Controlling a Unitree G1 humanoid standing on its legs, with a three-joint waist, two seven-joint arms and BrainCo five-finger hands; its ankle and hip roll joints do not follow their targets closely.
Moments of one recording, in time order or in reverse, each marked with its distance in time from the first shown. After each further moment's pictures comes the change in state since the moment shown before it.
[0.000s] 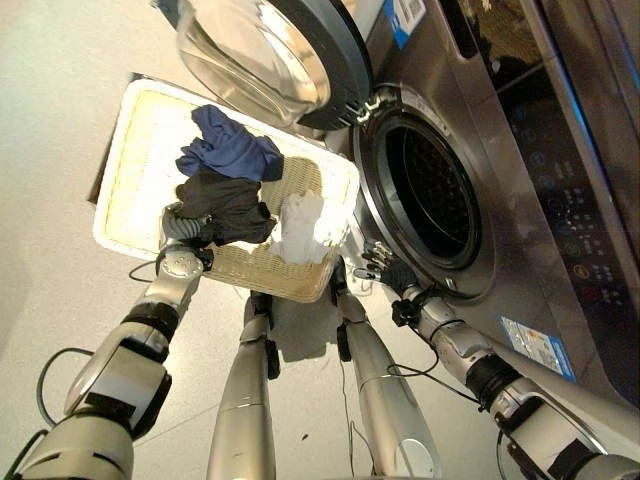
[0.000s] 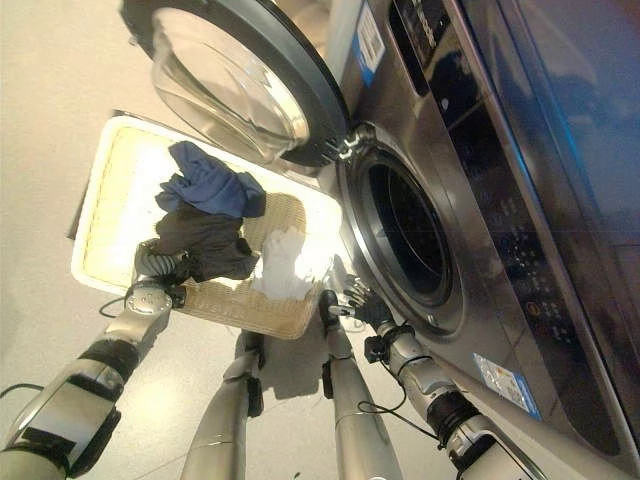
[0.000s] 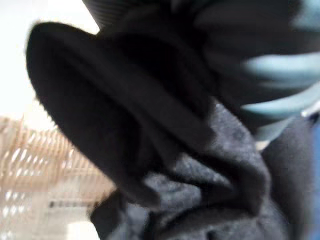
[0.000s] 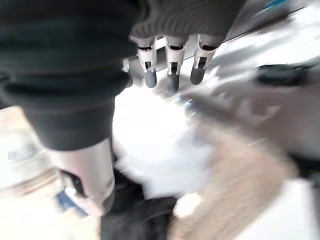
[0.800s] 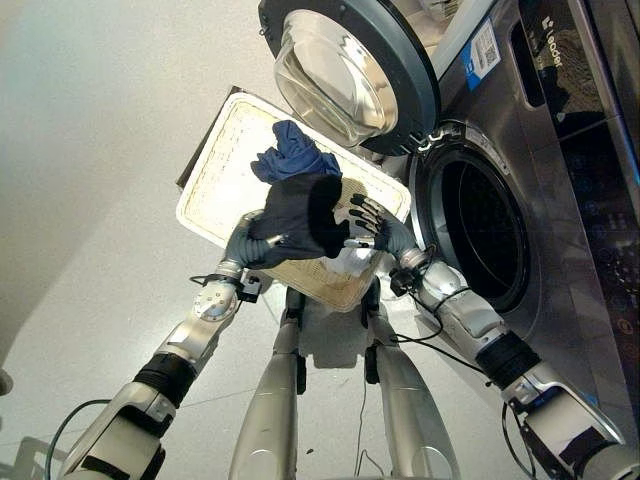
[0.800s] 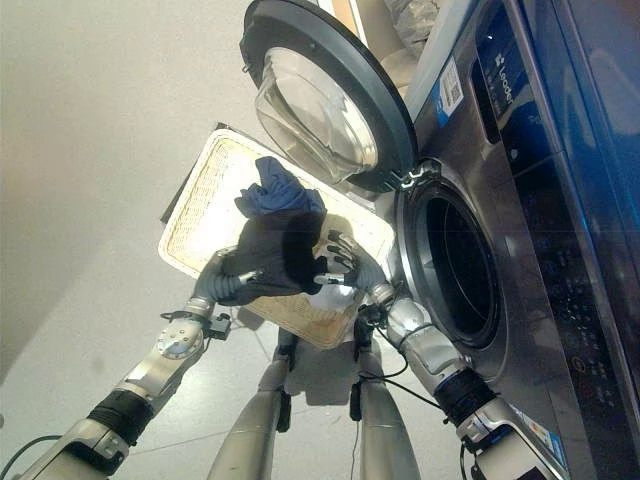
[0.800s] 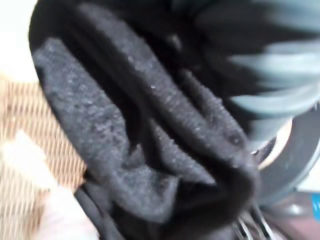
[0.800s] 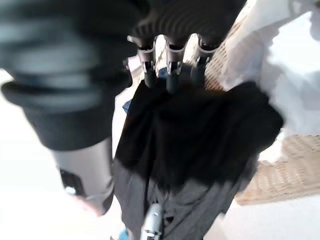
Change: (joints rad) left arm 0.148 -0.003 -0.166 -0.387 0.002 -0.181 -0.508; right arm -0.146 -0.109 0.064 -0.175 -0.140 0.151 0.066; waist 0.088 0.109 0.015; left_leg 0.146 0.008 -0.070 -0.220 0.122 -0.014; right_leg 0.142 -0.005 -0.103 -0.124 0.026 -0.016
